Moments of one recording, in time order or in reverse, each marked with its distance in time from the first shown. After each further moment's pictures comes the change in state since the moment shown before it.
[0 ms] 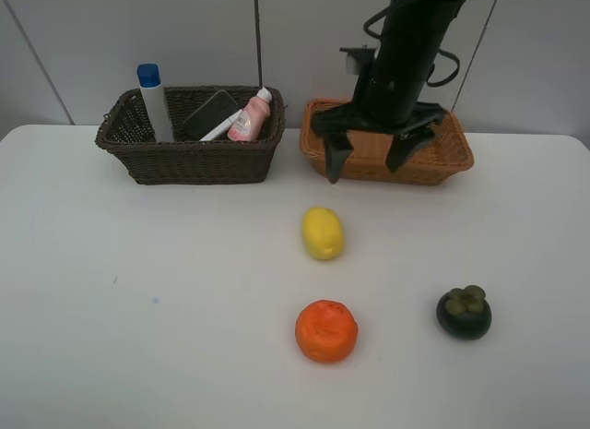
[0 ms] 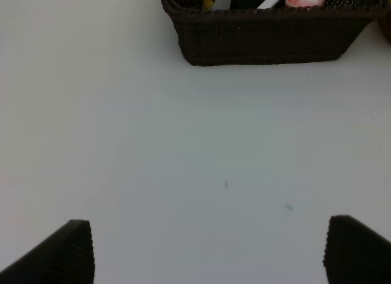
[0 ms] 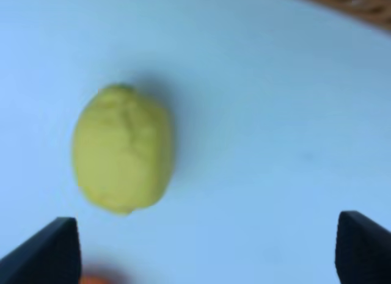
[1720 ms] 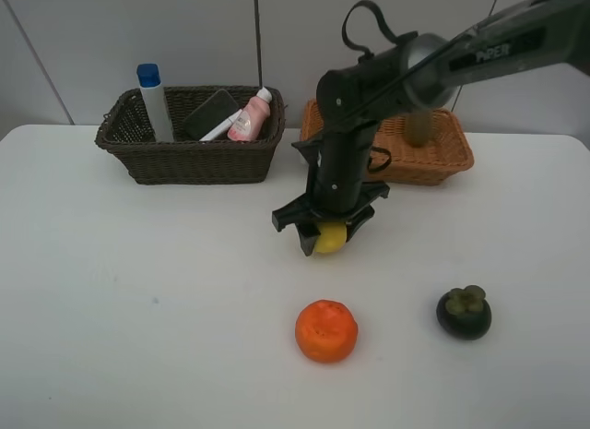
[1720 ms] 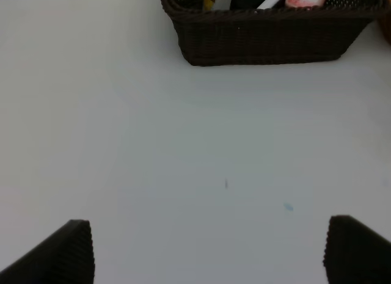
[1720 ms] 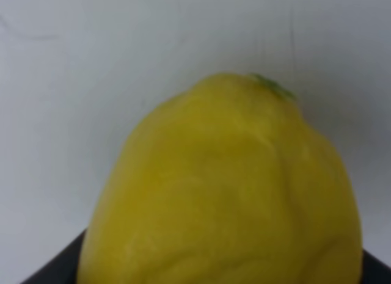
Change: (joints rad) left arm 0.000 0.000 0.000 0.000 0.000 0.000; right arm 0.113 0.152 0.108 -0.064 -0.280 0.042
